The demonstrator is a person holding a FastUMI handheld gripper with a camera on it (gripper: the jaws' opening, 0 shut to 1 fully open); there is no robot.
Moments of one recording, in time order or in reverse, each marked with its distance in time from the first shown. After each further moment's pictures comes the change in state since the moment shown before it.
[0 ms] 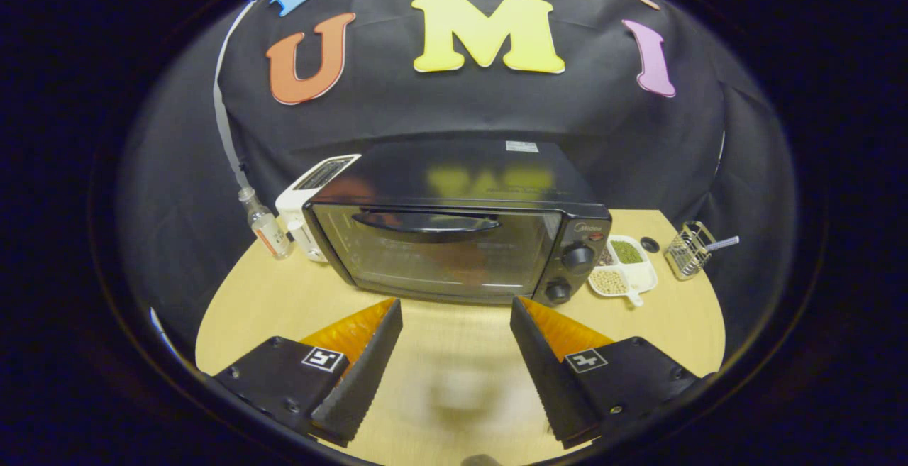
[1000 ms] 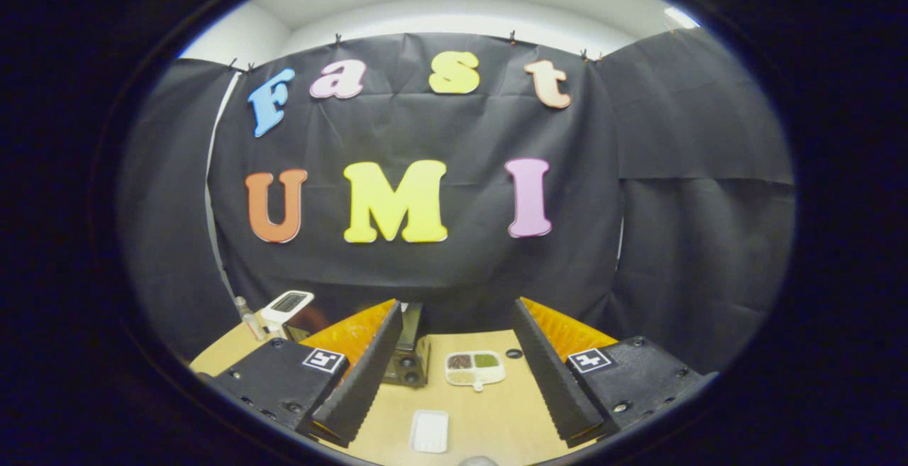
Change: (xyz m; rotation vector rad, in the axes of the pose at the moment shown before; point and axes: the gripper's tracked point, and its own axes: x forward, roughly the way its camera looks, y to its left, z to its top) arm -0.290 -0.203 0.146 0.004 -0.563 -0.180
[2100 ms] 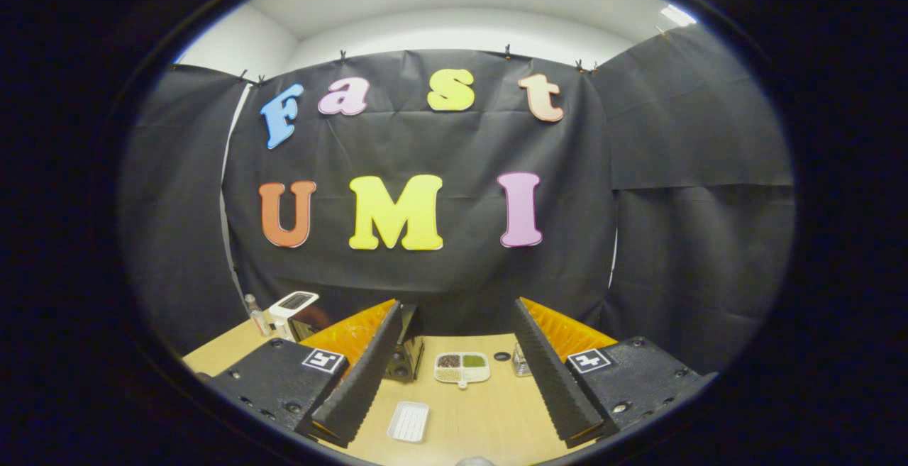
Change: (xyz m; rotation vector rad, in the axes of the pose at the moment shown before) arm -0.049 -0.029 0.001 0.014 -0.016 0.076
